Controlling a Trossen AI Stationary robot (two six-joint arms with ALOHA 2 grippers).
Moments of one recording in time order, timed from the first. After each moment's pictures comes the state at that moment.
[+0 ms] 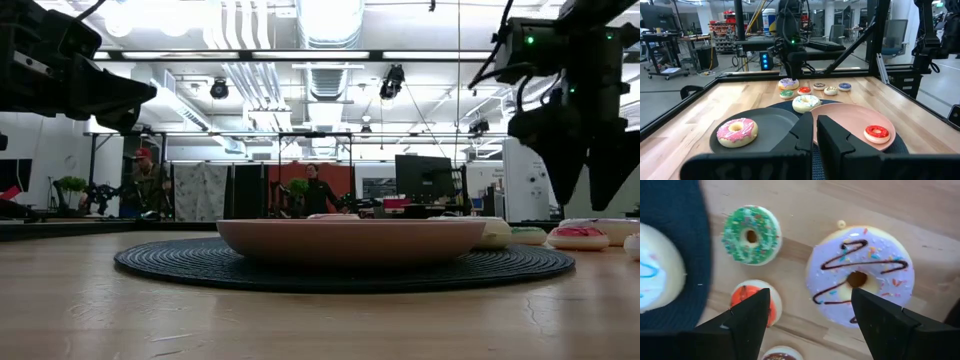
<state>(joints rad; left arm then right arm) 0.01 0.10 0.01 0.03 0.05 0.03 -0.11 1.05 0.58 -0.95 0.00 1.19</state>
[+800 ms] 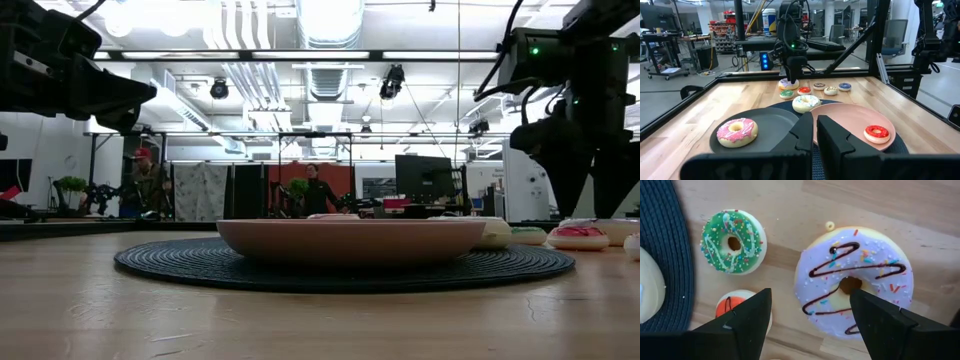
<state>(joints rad) 0.01 0.10 0.01 0.03 0.05 0.03 -0.11 1.05 0.53 -0.90 0.03 1.22</state>
